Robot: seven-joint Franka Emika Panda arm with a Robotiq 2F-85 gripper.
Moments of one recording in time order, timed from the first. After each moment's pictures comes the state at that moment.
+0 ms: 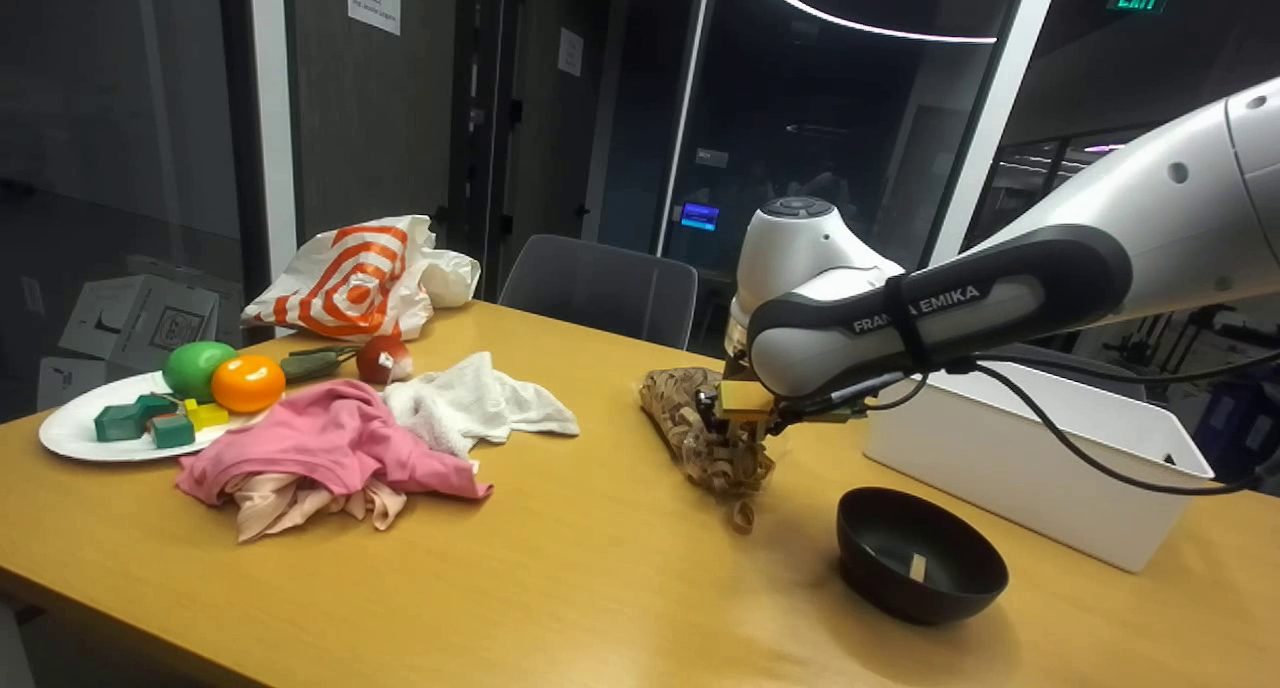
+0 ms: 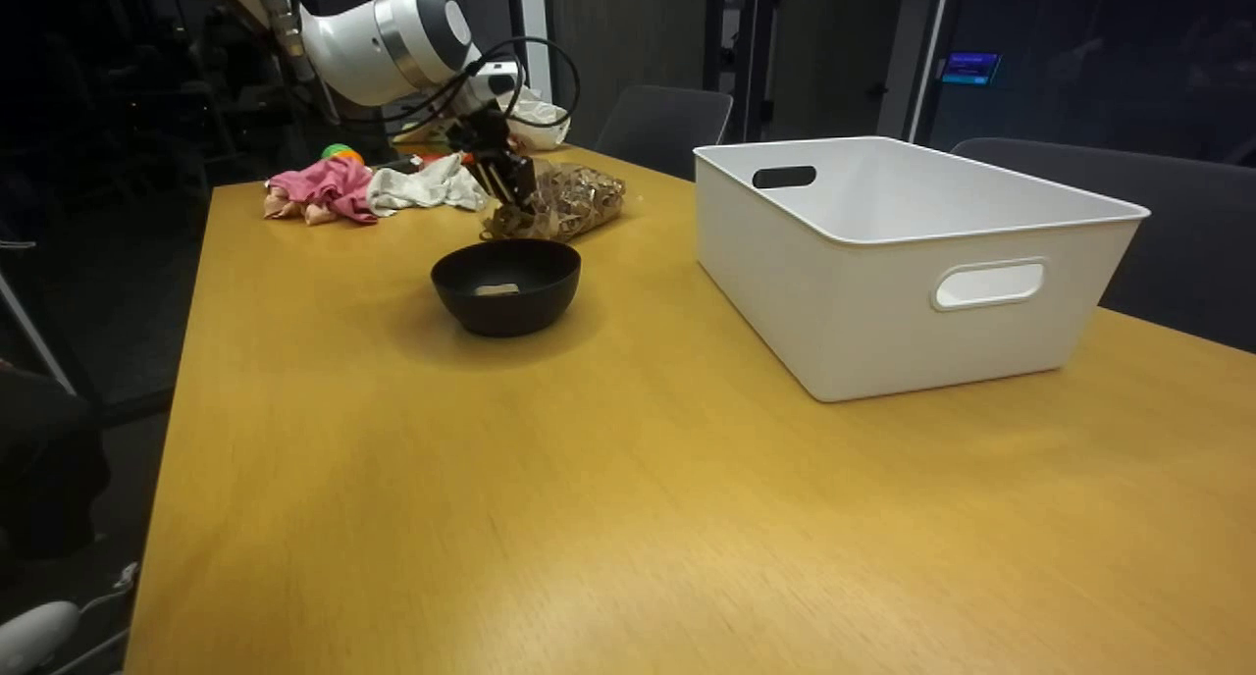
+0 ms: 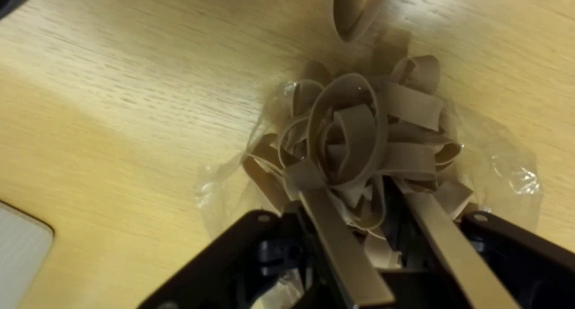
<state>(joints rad) 0.43 0.59 0.02 -1.55 -0.41 2.35 0.75</state>
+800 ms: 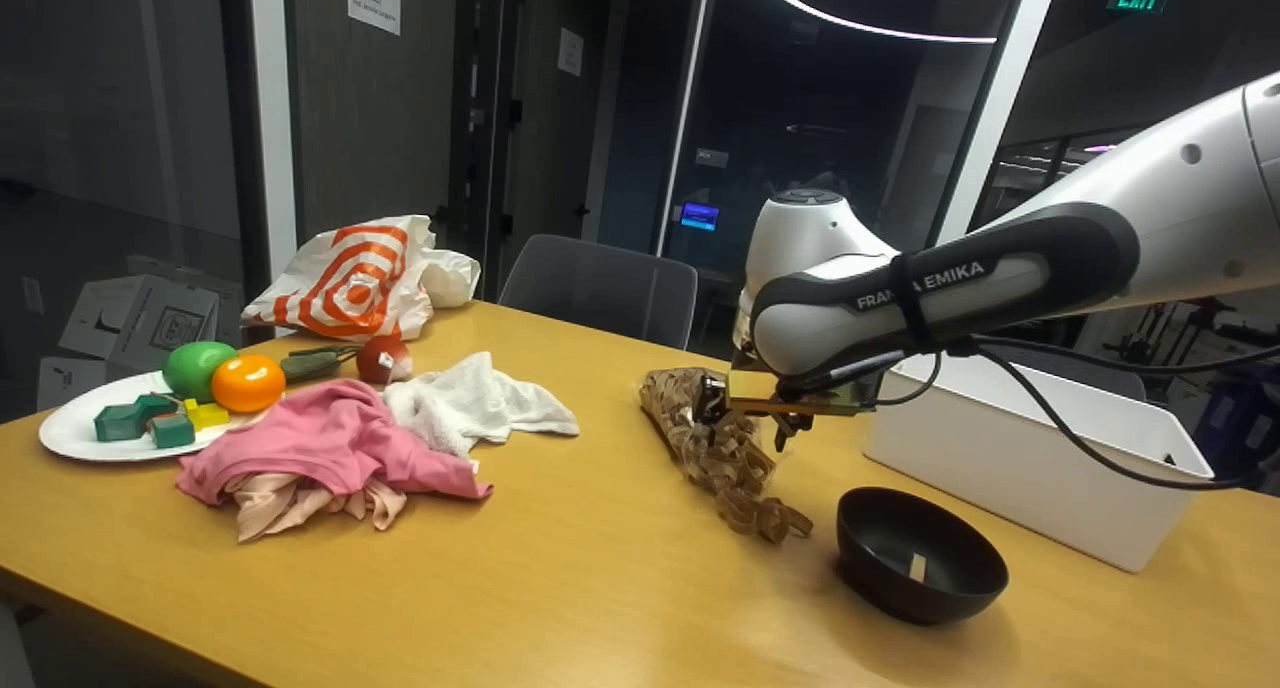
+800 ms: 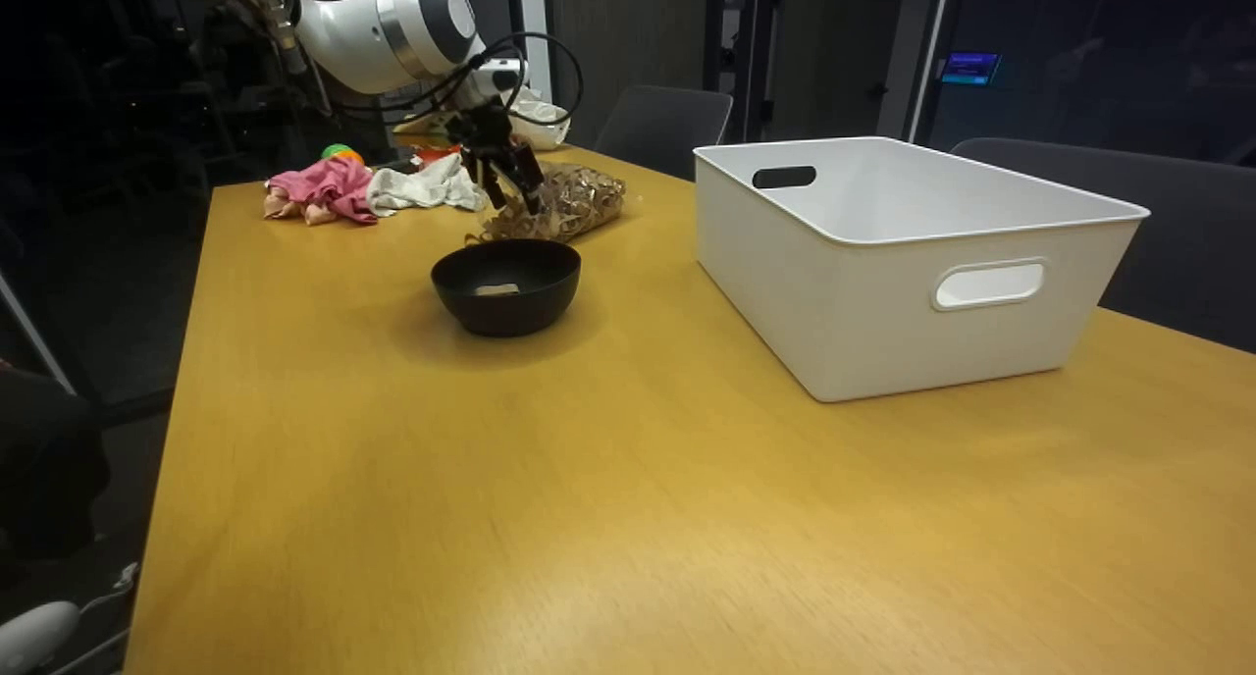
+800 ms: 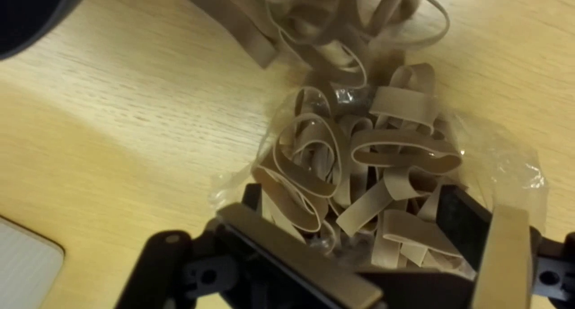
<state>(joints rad) 0.42 0.57 0.02 -1.54 -0.33 2.30 0.71</state>
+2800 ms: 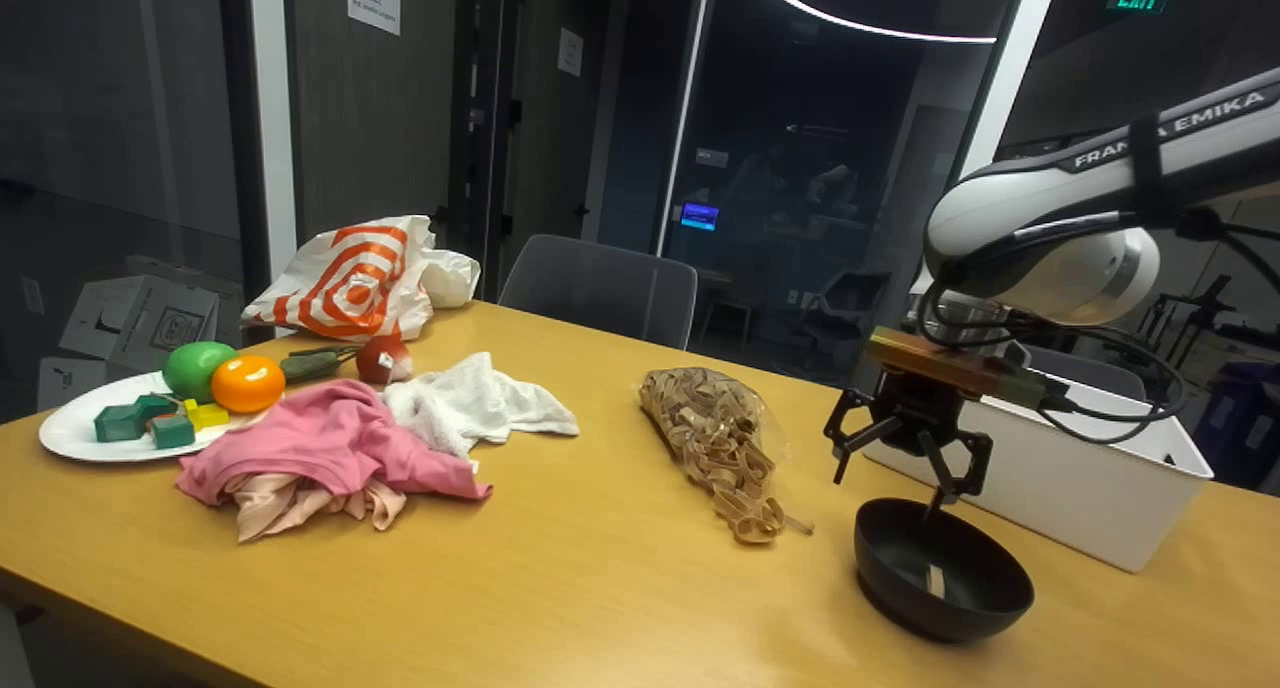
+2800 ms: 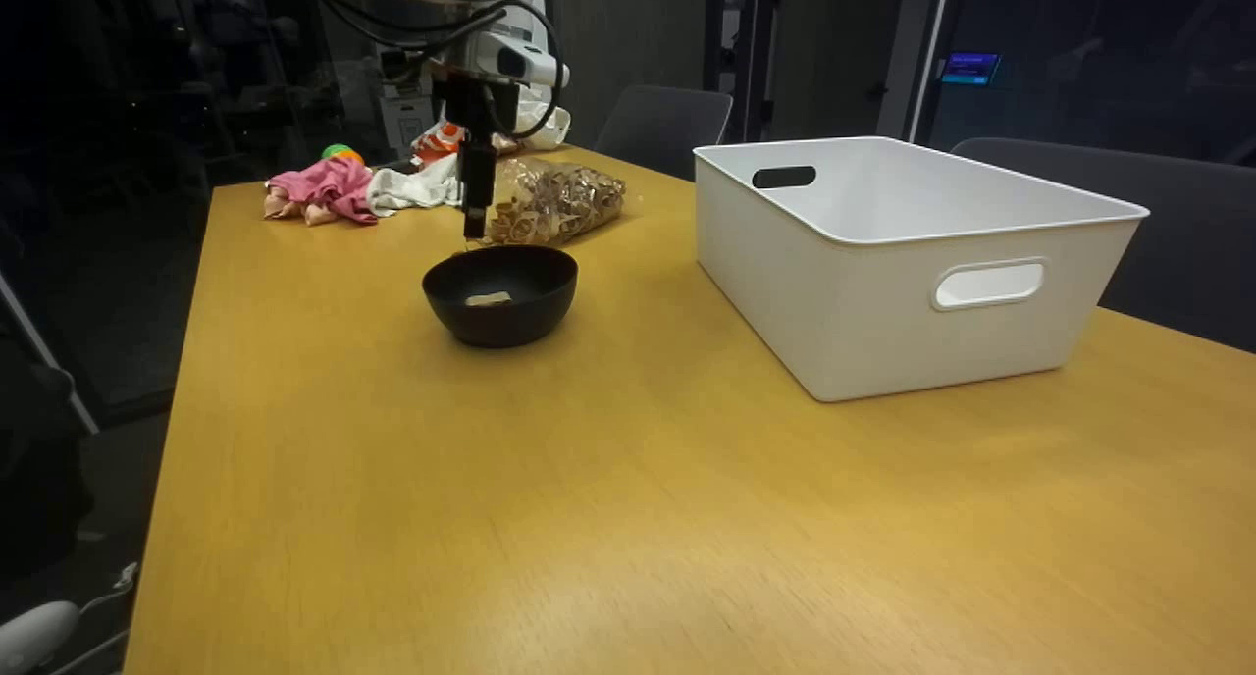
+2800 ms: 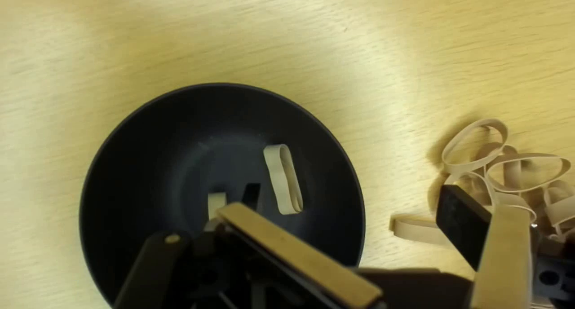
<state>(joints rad) 0.20 0.19 0.05 -1.95 0.16 2.01 0.81</state>
